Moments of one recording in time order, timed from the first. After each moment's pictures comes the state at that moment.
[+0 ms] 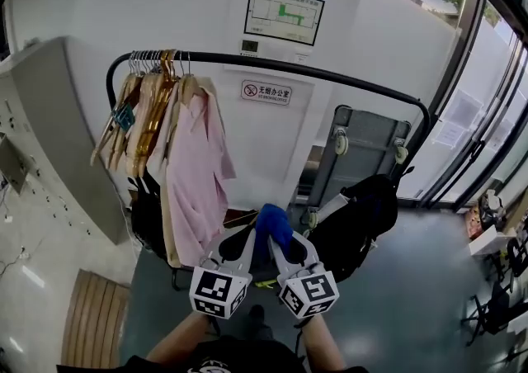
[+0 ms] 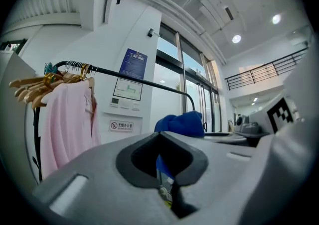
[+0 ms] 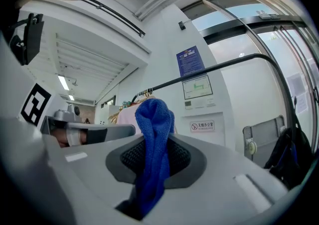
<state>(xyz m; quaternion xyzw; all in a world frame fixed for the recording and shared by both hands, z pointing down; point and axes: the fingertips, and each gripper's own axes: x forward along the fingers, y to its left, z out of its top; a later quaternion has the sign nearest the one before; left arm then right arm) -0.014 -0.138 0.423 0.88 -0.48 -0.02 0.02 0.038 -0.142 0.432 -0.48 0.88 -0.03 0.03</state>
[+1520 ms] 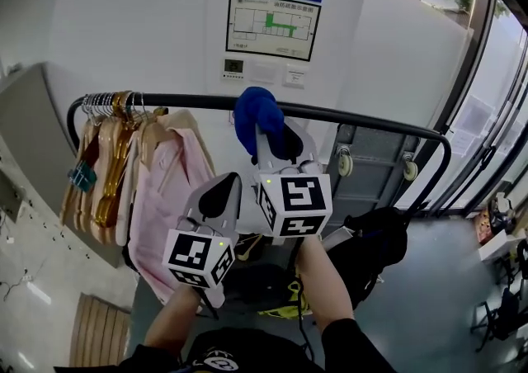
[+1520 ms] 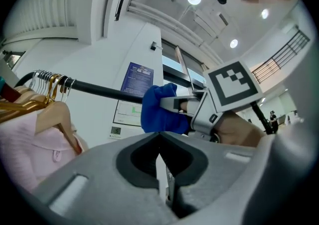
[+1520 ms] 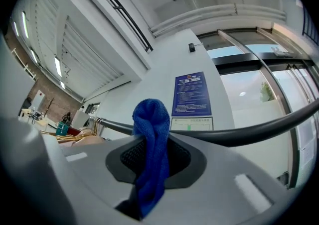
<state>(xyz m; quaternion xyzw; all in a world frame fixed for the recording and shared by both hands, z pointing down) -0.014 -0.352 0.292 0.86 -0.50 -0.10 -0.05 0.032 -0.413 0.203 -0.53 0.83 0.15 0.08</state>
